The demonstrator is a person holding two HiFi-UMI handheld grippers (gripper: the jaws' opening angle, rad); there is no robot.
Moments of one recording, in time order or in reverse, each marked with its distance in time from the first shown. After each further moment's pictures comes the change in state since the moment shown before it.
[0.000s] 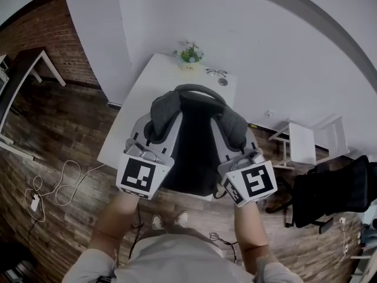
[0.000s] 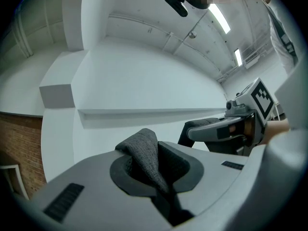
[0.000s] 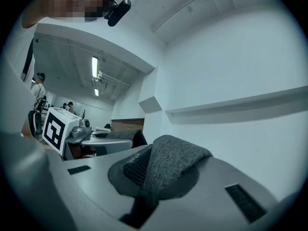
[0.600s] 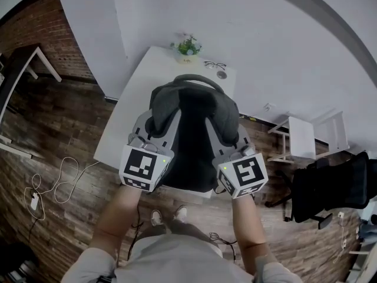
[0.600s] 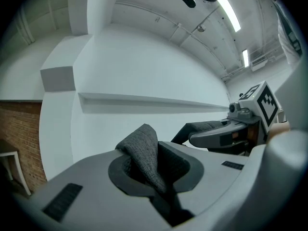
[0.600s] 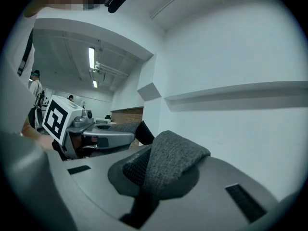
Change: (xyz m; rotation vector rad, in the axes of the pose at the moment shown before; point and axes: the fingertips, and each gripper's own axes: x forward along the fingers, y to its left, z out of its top) left arm 0.030 0.011 -0.062 -0.059 0.113 -0.007; right arm 0.027 -0.019 -0.062 0.001 0.126 -0.007
